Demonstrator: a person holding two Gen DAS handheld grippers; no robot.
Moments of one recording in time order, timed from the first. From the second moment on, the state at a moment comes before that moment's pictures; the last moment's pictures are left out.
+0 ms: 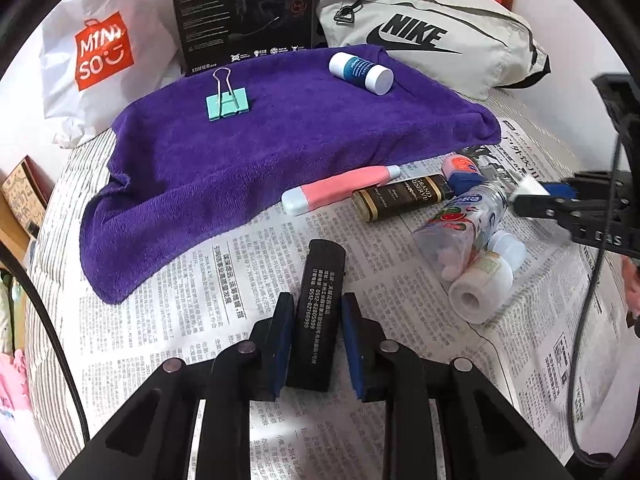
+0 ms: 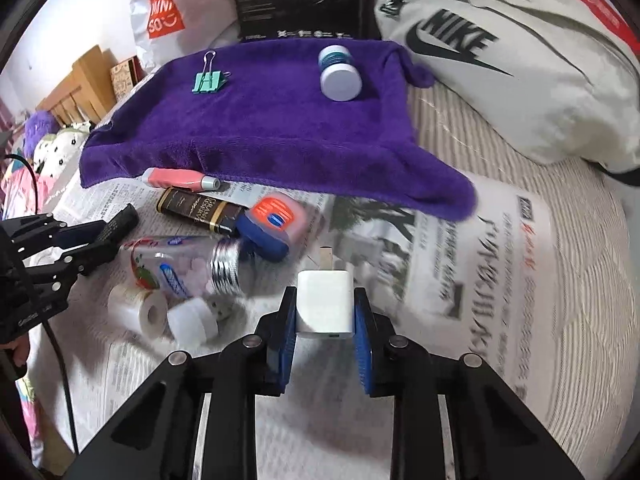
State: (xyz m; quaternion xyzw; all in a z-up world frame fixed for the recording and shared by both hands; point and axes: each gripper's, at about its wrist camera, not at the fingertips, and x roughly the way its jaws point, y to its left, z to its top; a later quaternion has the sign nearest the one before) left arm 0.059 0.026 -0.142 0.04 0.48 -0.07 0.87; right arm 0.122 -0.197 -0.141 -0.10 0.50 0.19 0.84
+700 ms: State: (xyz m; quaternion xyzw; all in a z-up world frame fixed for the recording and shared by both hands) left arm 0.050 0.050 -0.118 -0.03 0.46 -0.05 0.89; right arm 0.116 -0.210 -0.124 -0.07 0.50 0.21 0.84
